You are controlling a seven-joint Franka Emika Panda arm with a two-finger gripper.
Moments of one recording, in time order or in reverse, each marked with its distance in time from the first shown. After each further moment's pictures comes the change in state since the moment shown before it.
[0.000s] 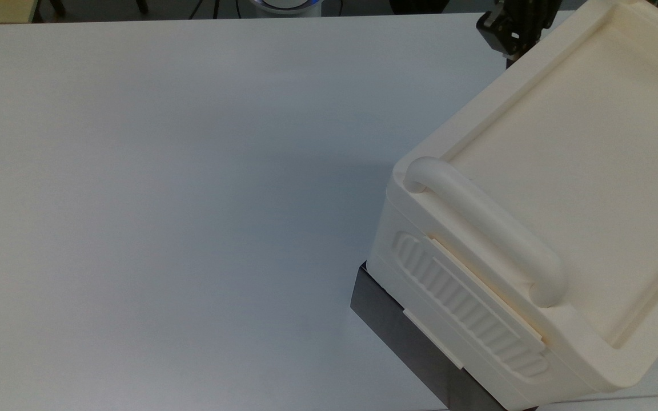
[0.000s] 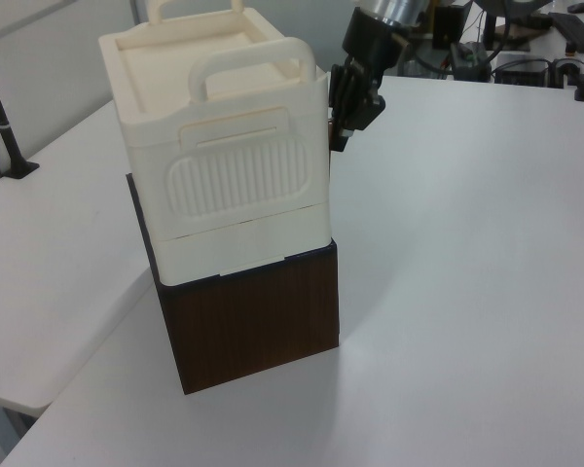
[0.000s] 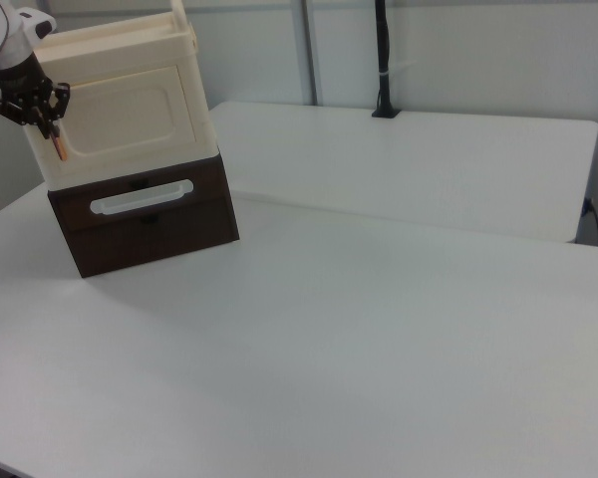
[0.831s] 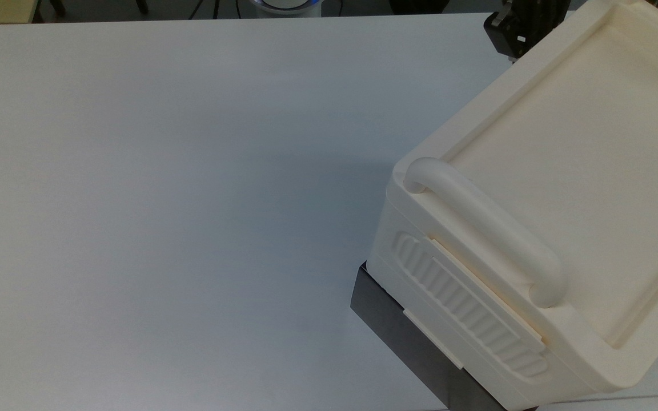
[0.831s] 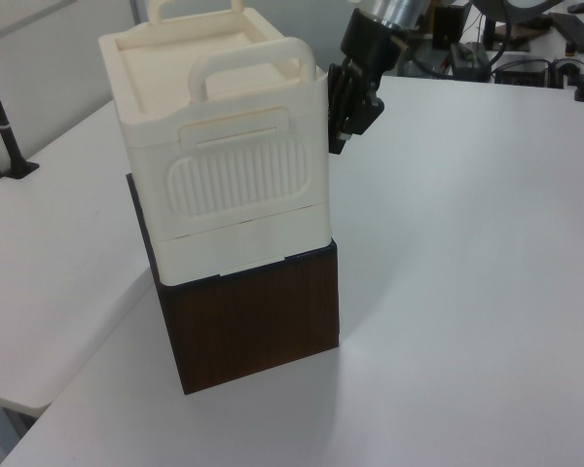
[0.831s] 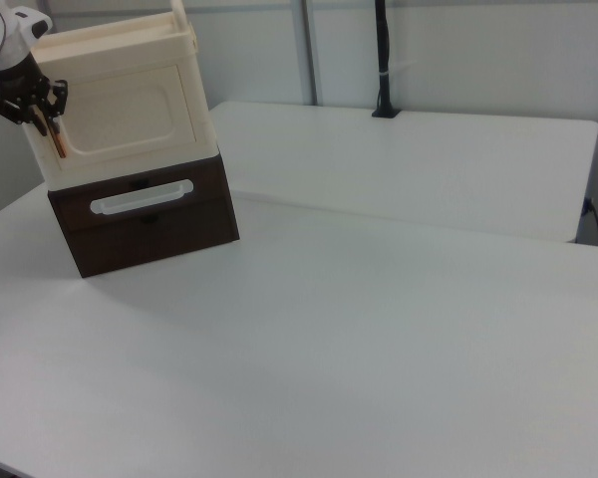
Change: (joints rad) arm 0.013 0.005 0.001 -0.008 -0.007 0.055 0.003
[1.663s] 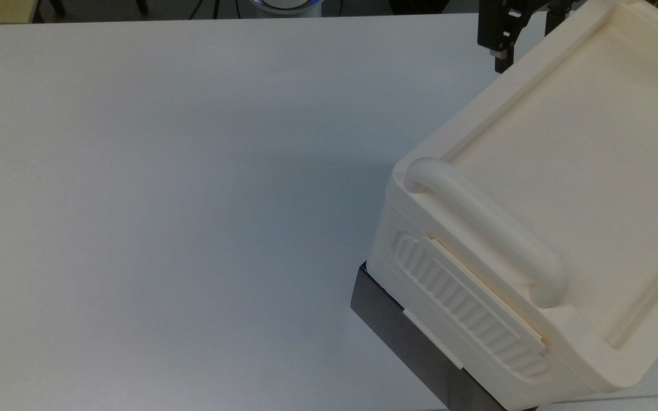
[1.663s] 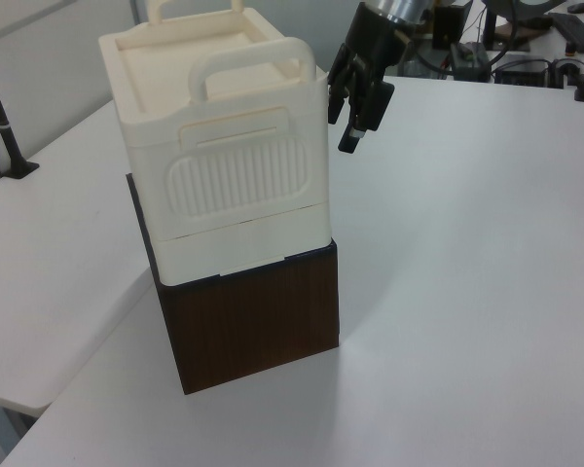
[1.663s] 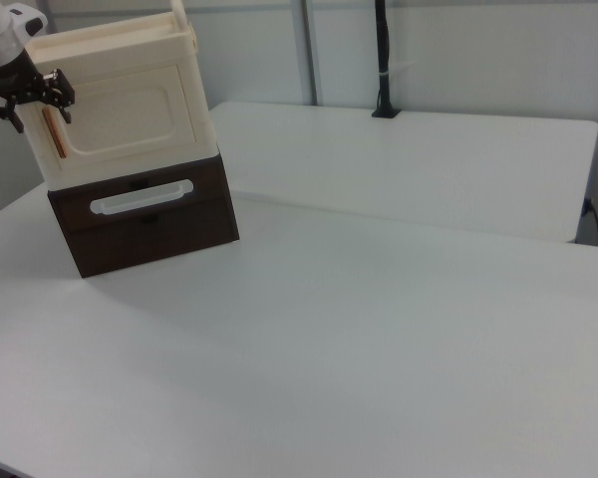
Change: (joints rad) arm 0.008 -0.018 0.000 -0.011 -0.027 0.000 0.070
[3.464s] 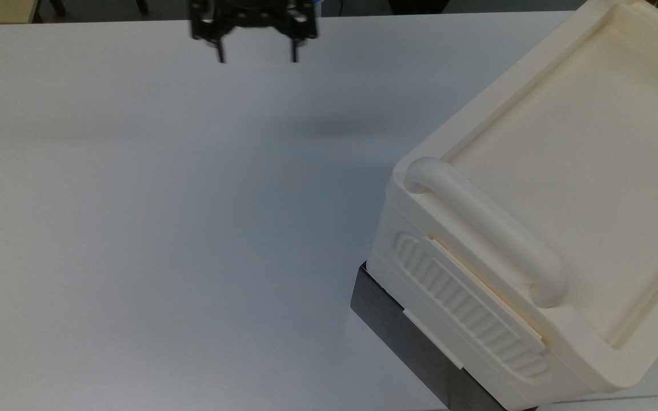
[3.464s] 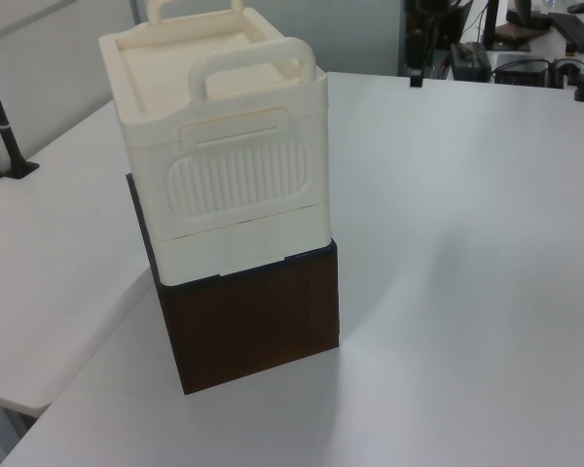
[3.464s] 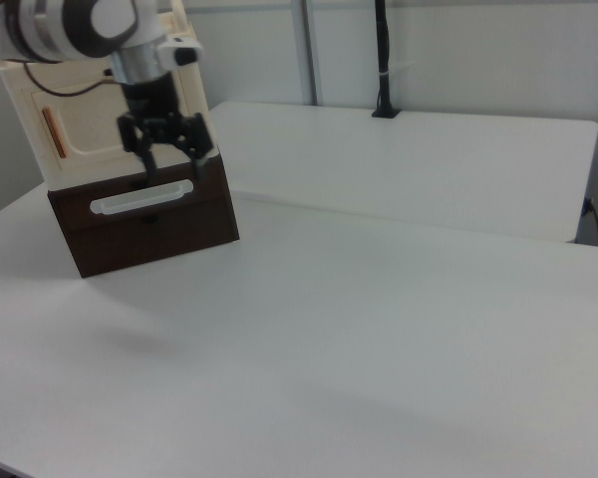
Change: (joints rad) arm -0.341 -0.063 -0.105 -0.050 -0.051 -0.408 0.127
